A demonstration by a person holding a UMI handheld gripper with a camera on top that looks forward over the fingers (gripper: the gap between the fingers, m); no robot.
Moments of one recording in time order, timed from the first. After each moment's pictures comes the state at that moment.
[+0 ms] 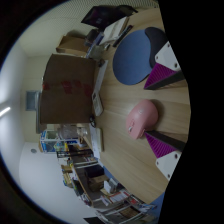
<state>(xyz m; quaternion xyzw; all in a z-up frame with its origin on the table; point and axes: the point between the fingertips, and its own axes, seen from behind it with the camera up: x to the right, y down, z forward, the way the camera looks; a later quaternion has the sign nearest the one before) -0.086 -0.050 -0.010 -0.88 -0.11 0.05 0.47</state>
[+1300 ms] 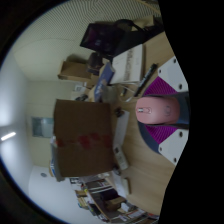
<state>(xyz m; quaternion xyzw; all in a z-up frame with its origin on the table) 0.109 0.054 0.053 -0.86 -0.01 -0.02 0.51</state>
